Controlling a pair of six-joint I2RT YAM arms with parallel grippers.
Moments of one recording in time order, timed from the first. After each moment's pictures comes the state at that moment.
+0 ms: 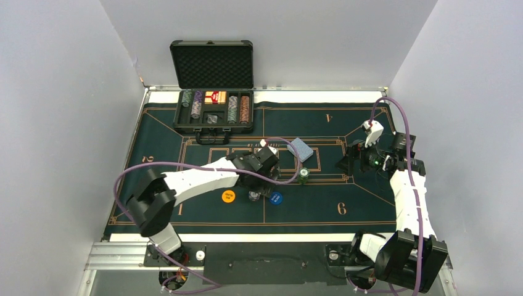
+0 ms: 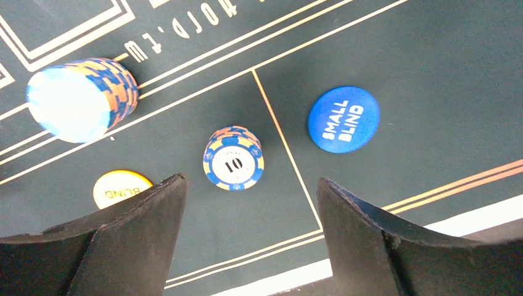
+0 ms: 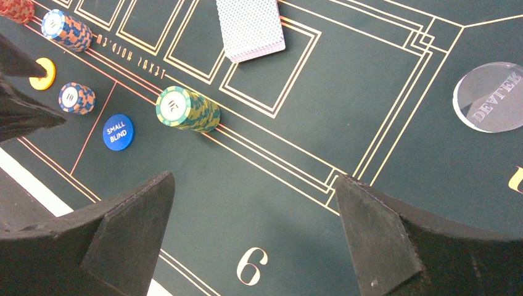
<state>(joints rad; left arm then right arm) -0.96 1.68 1.17 -0.68 -0.20 -0.54 -0.29 1.09 0.85 -0.67 -0.79 -0.40</state>
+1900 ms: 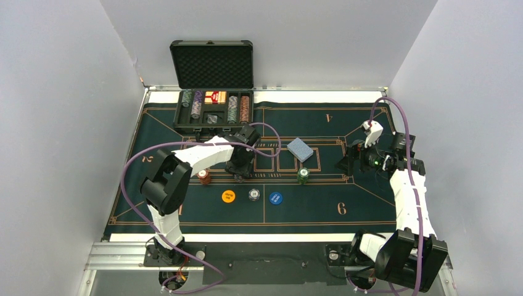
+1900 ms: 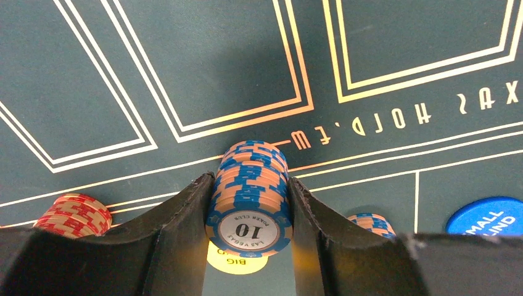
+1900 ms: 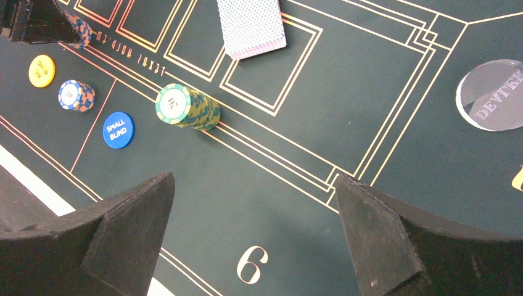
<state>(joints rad) -0.66 1.85 1.27 -0.72 -0.15 -0.35 -0.29 1.10 0.85 -0.68 -0.79 -0.41</state>
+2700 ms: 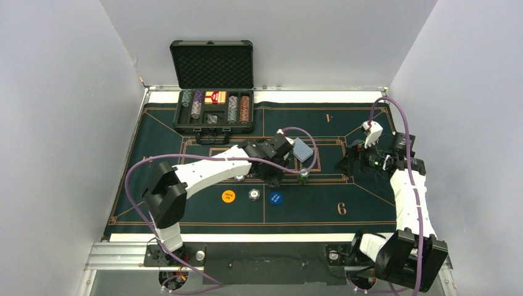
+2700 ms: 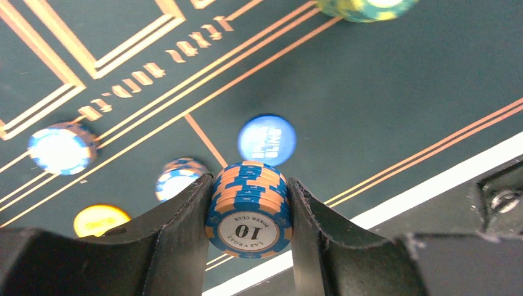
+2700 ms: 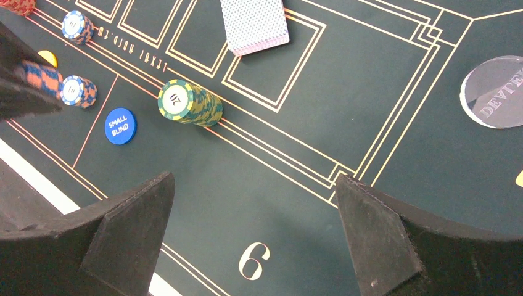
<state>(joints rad) -0.94 1.77 1.44 -0.80 -0.10 -0.46 -0.29 1.10 0.86 -0.70 -0.79 -0.42</state>
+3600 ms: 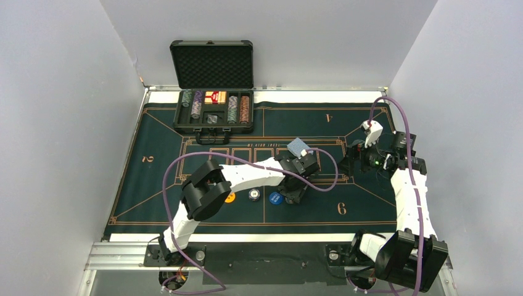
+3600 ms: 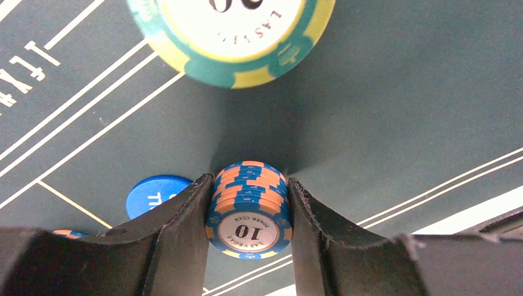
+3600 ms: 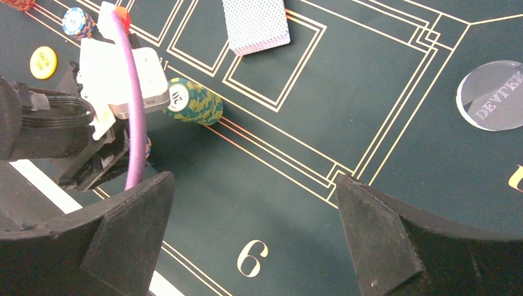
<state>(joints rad) -1.11 2.10 1.62 -0.77 -0.09 -0.56 -0.29 1.10 0.88 -0.72 -0.79 -0.44</state>
